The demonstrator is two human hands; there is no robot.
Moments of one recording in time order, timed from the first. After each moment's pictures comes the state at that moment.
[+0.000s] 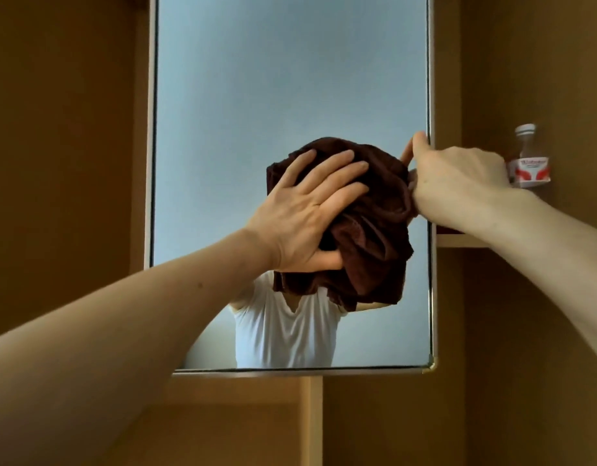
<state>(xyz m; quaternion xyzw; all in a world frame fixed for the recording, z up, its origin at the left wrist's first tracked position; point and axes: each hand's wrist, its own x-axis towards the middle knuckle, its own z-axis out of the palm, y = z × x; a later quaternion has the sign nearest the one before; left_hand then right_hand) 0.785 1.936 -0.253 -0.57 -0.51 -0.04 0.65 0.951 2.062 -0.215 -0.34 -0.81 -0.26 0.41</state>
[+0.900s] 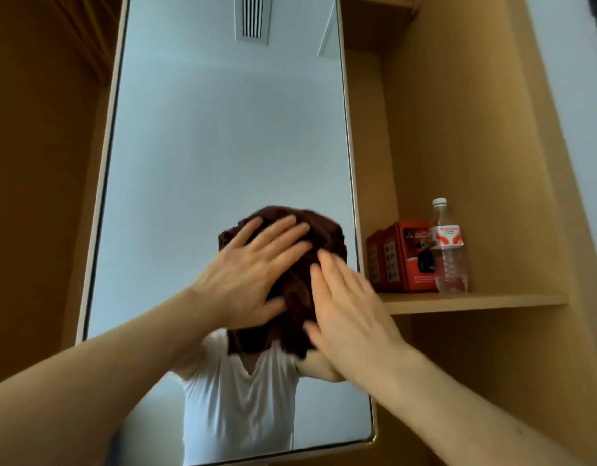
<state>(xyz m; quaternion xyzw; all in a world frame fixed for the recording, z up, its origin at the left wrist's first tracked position) 0.803 1.933 -0.223 -0.56 -0.56 -0.02 0.61 0.950 2.033 -0.279 -0.16 -0.85 -0.25 0.44</state>
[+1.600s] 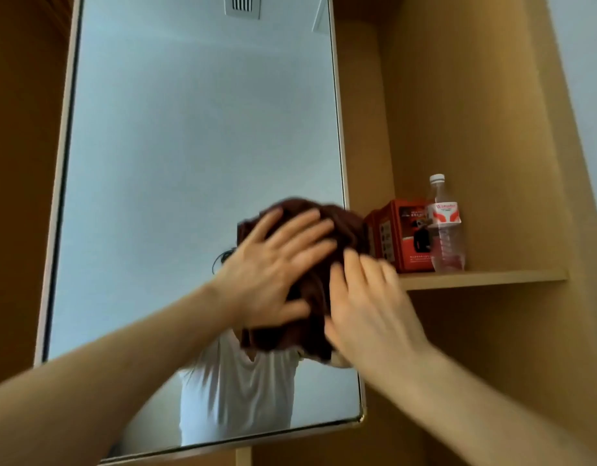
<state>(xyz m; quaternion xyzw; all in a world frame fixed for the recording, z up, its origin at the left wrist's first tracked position) 0.814 1.977 -0.246 -0.59 -0.51 0.01 0.63 0.968 2.057 -0.301 -0.26 -0.81 -0.33 0.41</state>
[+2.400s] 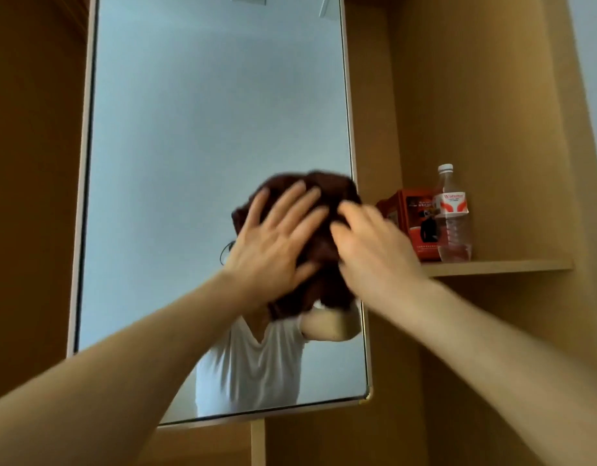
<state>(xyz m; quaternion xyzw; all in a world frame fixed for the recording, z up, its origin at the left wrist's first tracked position) 0.812 1.977 -0.248 -0.51 -0.56 -0.08 0.65 0.967 2.059 -0.259 -0.17 -0.80 -0.30 0.49</state>
